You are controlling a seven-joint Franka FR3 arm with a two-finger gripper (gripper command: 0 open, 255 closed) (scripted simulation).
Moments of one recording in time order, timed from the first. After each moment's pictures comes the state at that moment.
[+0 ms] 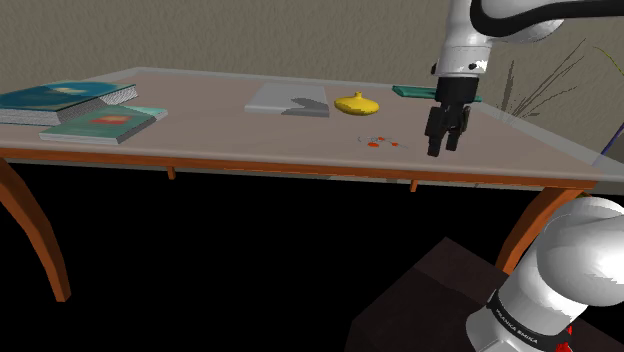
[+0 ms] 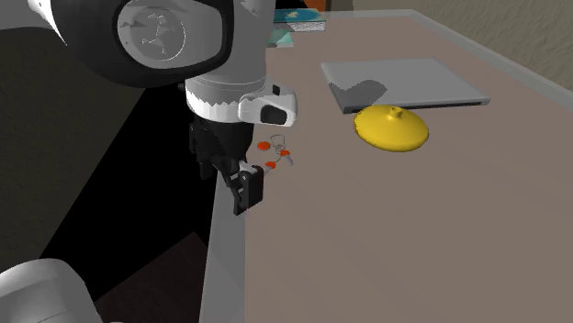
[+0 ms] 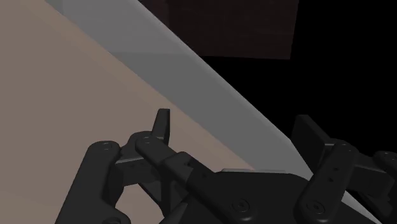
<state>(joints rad) 0.02 -0.75 -0.07 -2.41 0.05 1.49 -0.03</state>
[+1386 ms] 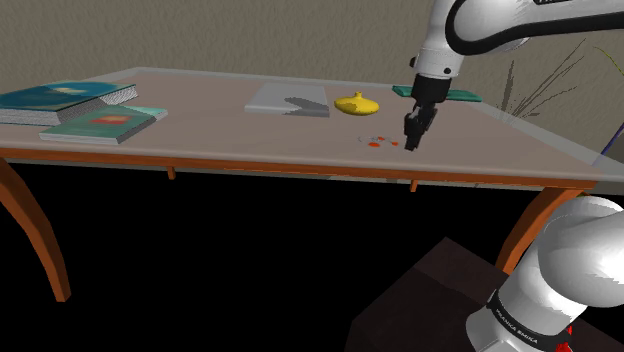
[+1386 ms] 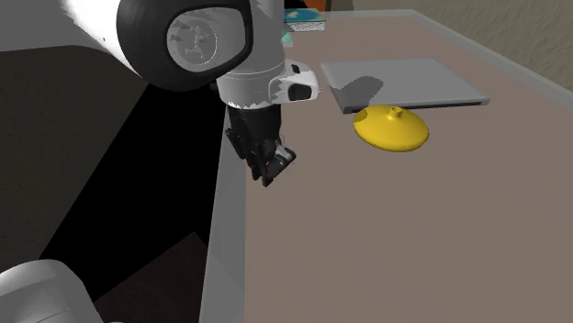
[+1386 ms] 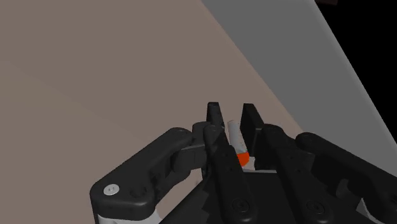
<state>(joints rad) 0.05 -0.66 -0.05 -2.41 -0.03 1.76 -0.11</state>
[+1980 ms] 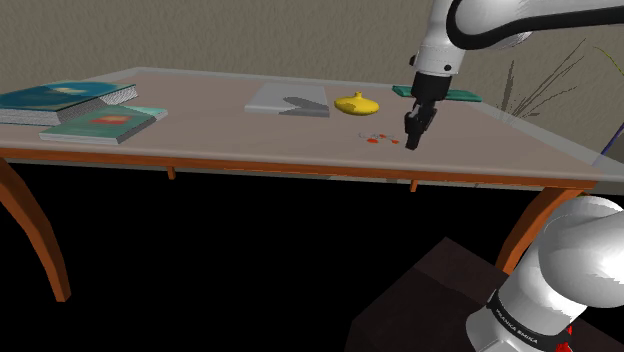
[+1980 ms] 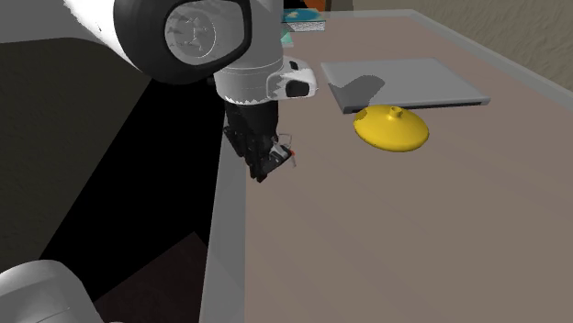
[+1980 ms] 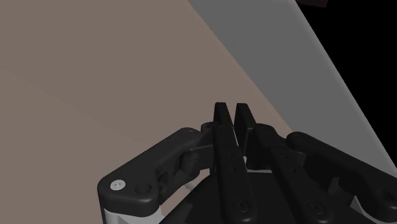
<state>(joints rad) 0.06 -0.66 -0.06 -2.39 -0.01 1.74 -0.10</state>
